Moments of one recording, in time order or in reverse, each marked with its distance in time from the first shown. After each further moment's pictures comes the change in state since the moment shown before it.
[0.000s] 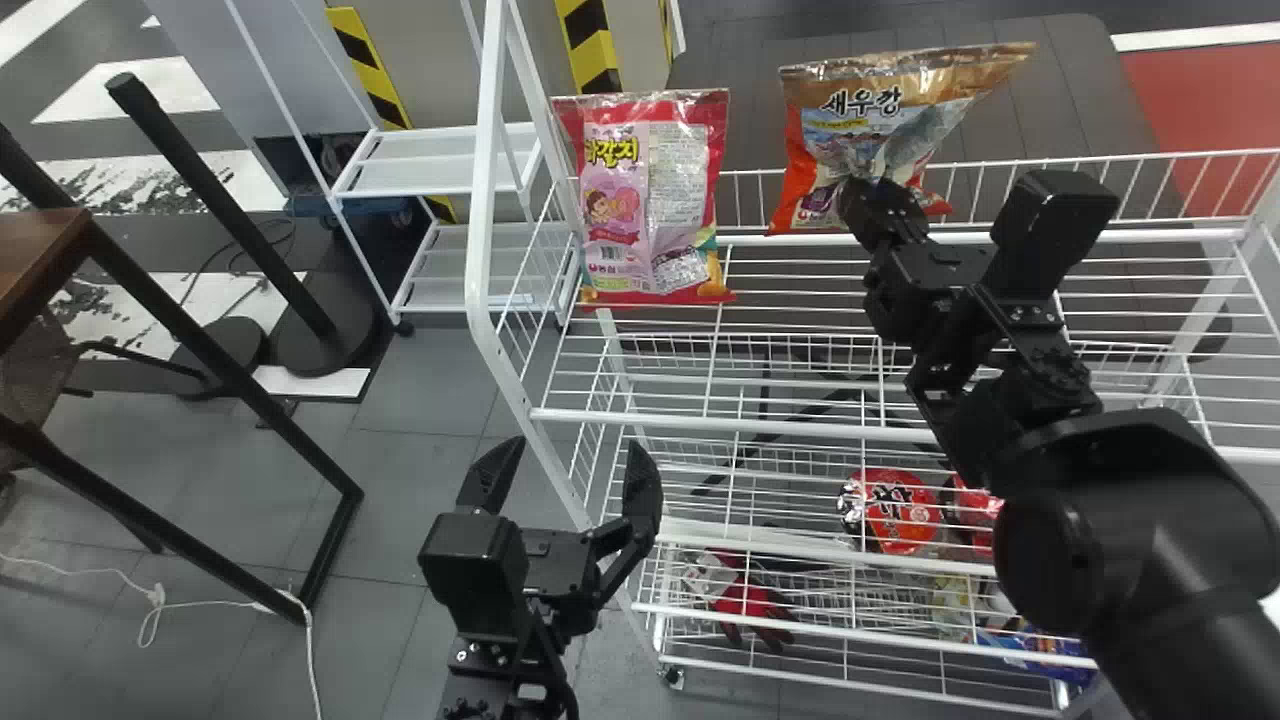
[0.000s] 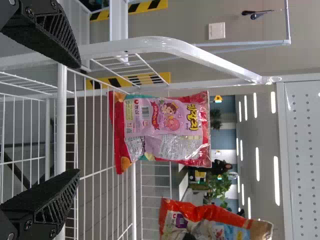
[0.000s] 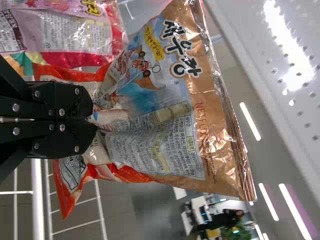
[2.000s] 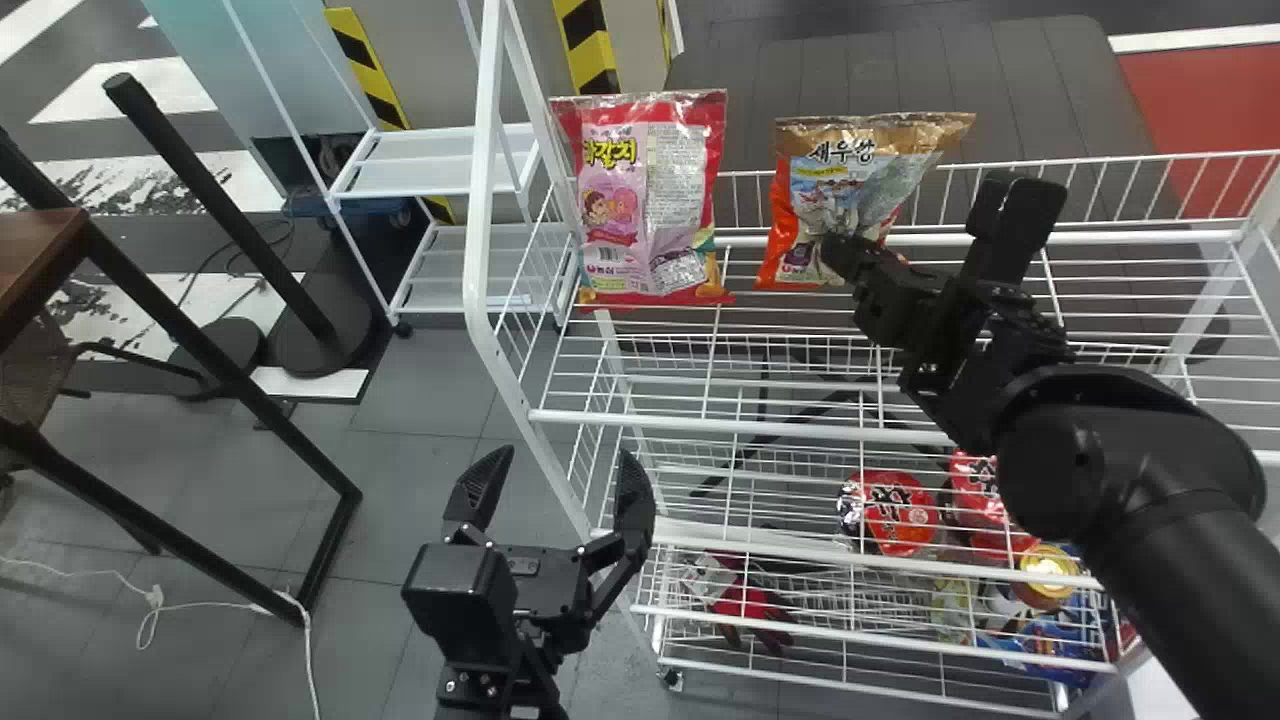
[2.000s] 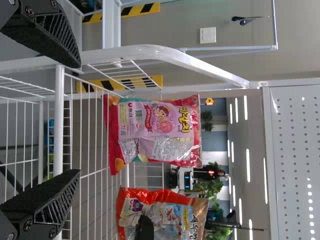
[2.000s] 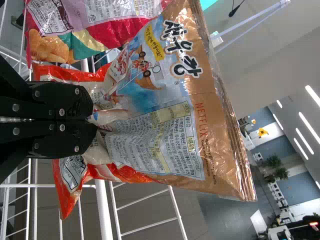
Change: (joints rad) left arm 0.036 0.000 0.003 0.003 -0.017 -0.076 0.014; right arm -0.167 0.000 0.009 0.252 -0.145 0.143 0.066
